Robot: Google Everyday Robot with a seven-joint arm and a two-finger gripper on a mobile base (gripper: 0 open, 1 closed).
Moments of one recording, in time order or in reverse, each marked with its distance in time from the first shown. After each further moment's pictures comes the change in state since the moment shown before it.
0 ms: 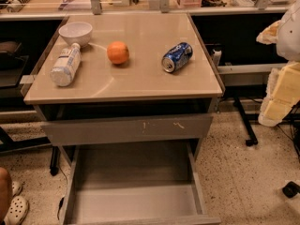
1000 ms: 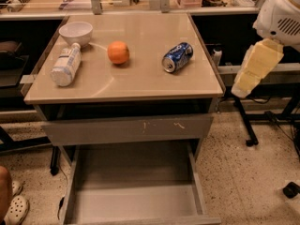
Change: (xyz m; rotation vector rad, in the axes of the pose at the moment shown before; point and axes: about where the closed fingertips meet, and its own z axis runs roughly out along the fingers) arm -0.015 -0.054 0.014 0.057 0.002 0.202
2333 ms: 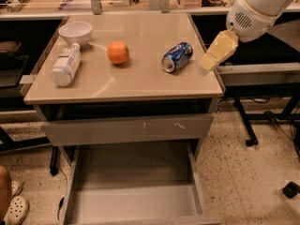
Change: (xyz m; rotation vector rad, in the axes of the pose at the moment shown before) arm -0.038 -0.045 0.063 -0.080 -0.017 0.377
